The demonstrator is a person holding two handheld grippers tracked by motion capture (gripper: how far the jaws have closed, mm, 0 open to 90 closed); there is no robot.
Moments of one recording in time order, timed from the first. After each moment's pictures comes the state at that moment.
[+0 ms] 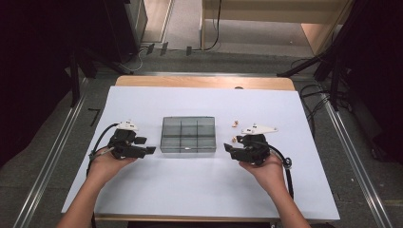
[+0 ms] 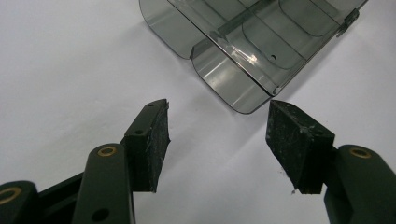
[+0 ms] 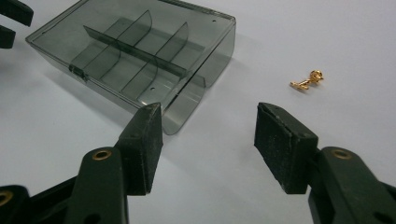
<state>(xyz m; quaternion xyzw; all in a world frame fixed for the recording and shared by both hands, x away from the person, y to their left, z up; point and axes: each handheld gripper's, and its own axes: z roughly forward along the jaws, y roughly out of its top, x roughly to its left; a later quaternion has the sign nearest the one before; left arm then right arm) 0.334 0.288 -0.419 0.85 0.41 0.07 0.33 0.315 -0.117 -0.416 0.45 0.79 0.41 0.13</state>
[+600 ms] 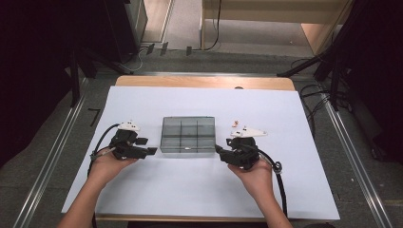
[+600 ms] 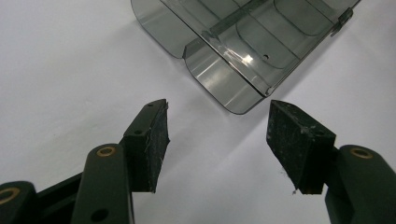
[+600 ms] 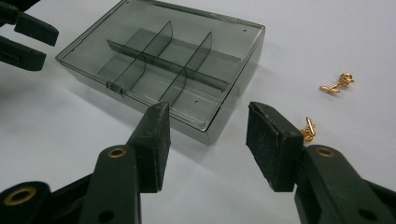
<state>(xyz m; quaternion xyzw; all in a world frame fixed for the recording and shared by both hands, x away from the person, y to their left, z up) 0.333 0.285 -0.420 0.85 0.41 0.06 0.32 0.298 -0.084 -0.405 0.47 0.77 0.41 0.13</state>
